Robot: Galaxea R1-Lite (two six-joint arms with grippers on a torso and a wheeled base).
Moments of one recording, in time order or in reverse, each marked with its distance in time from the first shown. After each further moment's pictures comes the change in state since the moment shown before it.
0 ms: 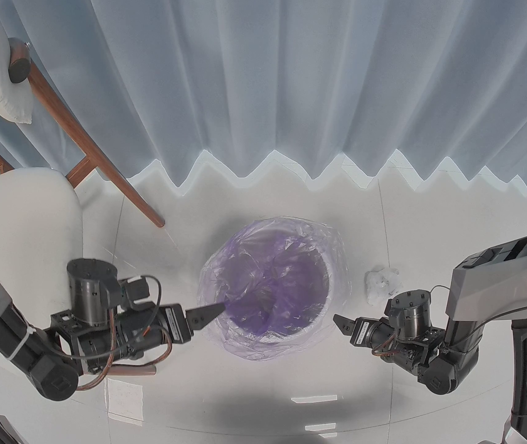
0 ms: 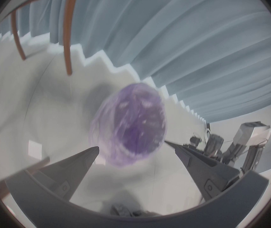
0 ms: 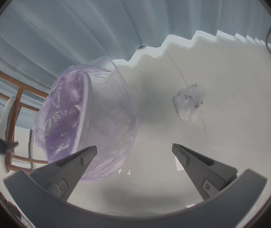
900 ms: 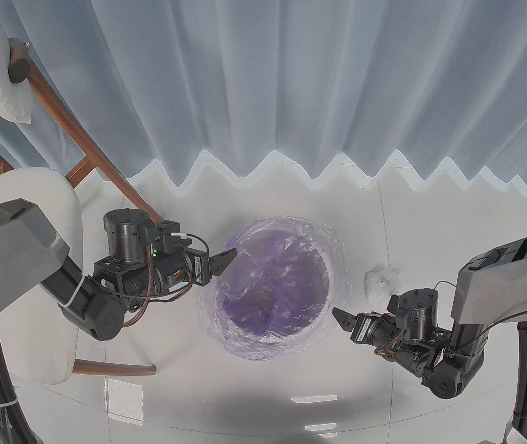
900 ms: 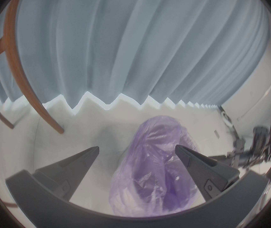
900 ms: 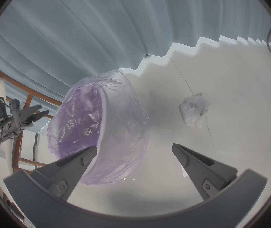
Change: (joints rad) left arm 0.094 0.270 -0.451 0.022 0.018 0.435; right arm 0.023 -0.040 0.053 -0.100 -0.001 0.003
